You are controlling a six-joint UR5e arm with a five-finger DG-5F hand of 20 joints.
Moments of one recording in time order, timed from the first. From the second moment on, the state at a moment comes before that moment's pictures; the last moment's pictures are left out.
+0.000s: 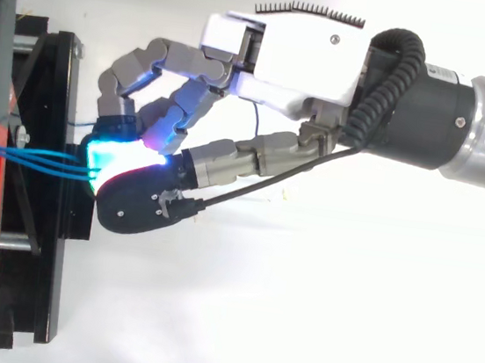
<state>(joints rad) 0.07 -2.33 -1.12 -2.84 -1.37 -0.15</state>
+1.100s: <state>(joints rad) 0.08 -2.33 -1.12 -2.84 -1.36 -0.15</state>
